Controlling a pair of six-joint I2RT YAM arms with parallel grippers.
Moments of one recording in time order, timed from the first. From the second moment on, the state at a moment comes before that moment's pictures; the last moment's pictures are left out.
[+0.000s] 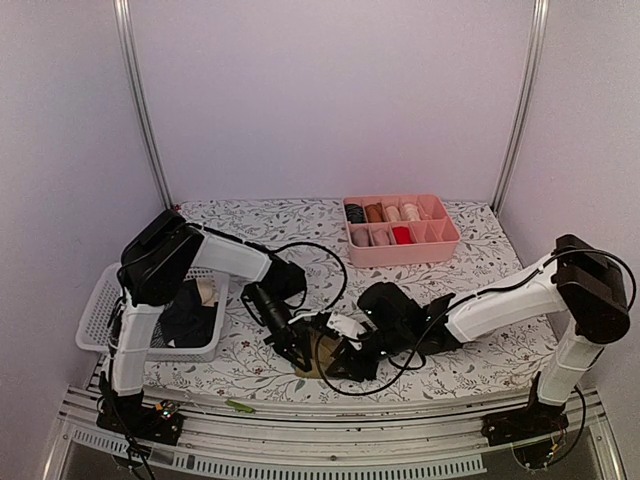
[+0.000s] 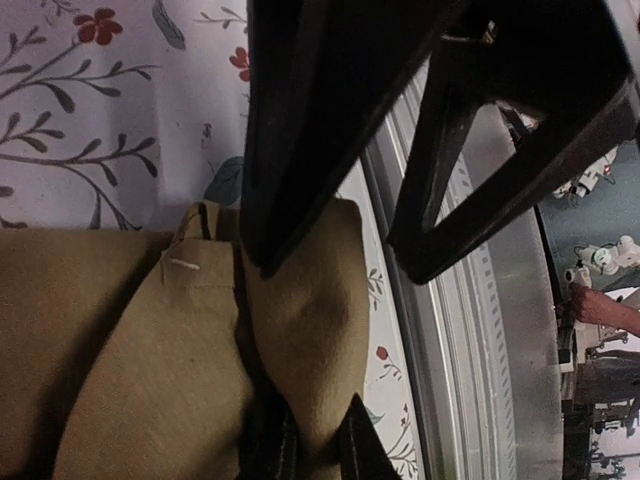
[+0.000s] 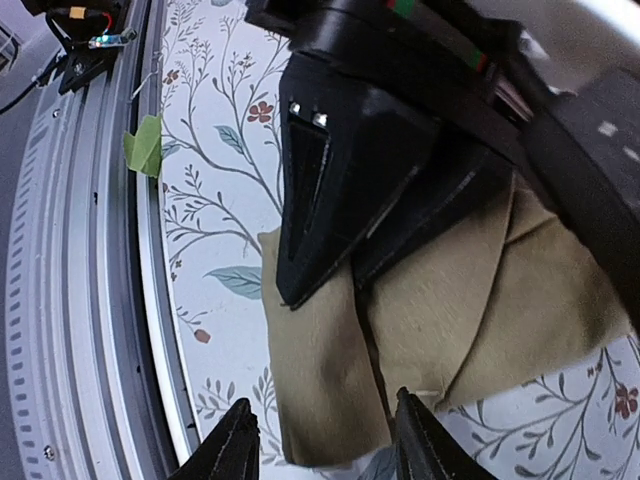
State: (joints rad) left arm -0.75 2.26 1.44 -1.00 0.98 0.94; right arm 1.09 1.71 0.83 0.07 -0.29 0.01
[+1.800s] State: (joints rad) left arm -1.01 1.25 0.49 -0.02 0.35 0.72; right arm 0.92 2.17 1.14 -0.01 -1.06 0.37
